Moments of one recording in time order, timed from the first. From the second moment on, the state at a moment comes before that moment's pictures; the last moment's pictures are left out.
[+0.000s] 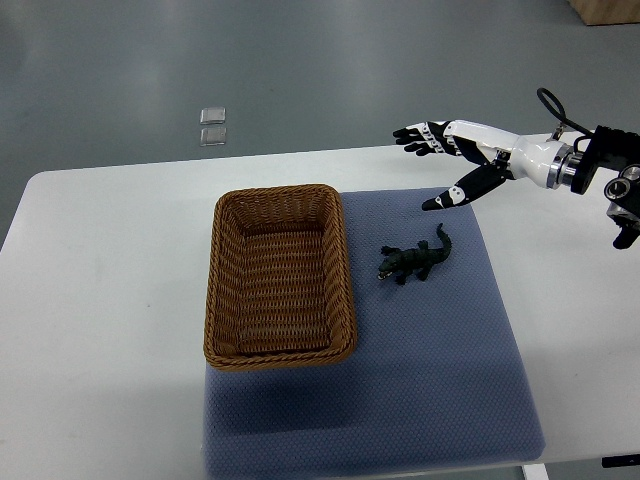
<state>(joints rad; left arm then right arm) 0.00 0.00 -0.05 -0.17 0.06 0.11 0.01 0.90 -0.57 0.43 0.95 -1.06 0.37 0.47</state>
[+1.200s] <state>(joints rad) 0.00 0.00 -0.05 -0.17 0.06 0.11 0.01 1.19 -0.53 -0.21 1.00 -1.53 -0.04 0.56</state>
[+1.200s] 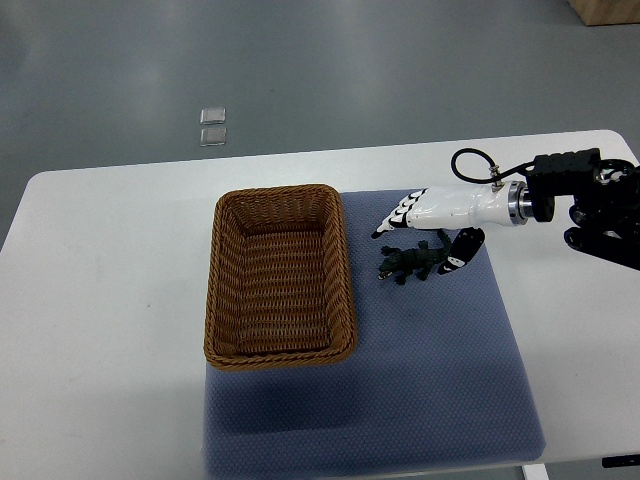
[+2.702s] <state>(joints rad) 0.00 0.00 -0.05 -0.17 0.06 0.11 0.01 1.22 -0.41 -0.36 0.89 -1.75 -0.23 0.56</state>
